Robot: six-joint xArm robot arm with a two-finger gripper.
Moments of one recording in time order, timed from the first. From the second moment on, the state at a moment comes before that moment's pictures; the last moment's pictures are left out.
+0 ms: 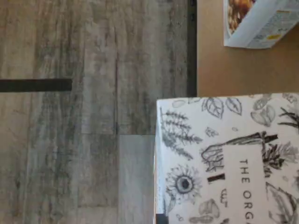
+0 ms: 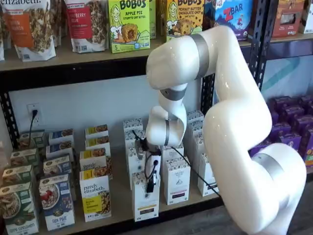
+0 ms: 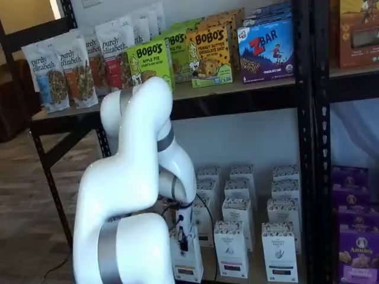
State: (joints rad) arm 0.28 0.91 -1.27 0.47 0.34 -1.73
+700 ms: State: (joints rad) arm 0.32 0.66 -0.95 0.49 0.25 -1.71
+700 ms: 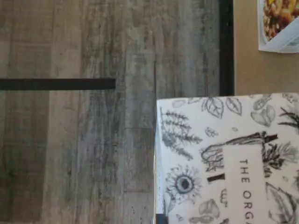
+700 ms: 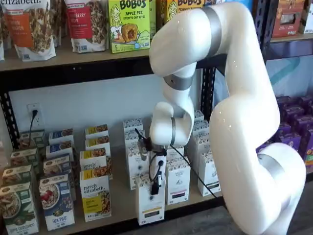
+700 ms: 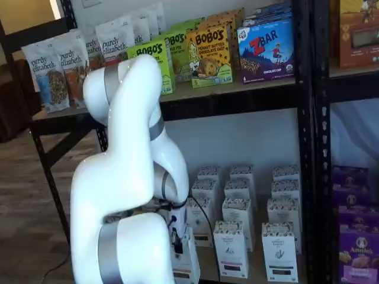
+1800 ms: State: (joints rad) arm 0.31 0.21 -0.62 0.18 0.38 -1.42
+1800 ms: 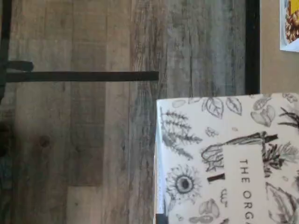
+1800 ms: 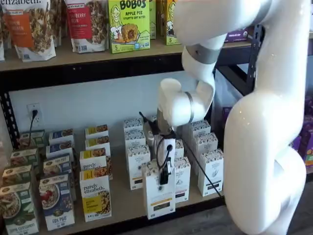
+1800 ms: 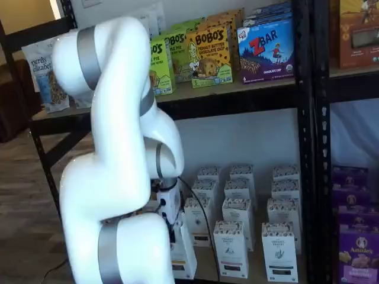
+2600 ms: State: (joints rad) arm 0.27 -0.15 -0.54 0.18 0.65 -1.43
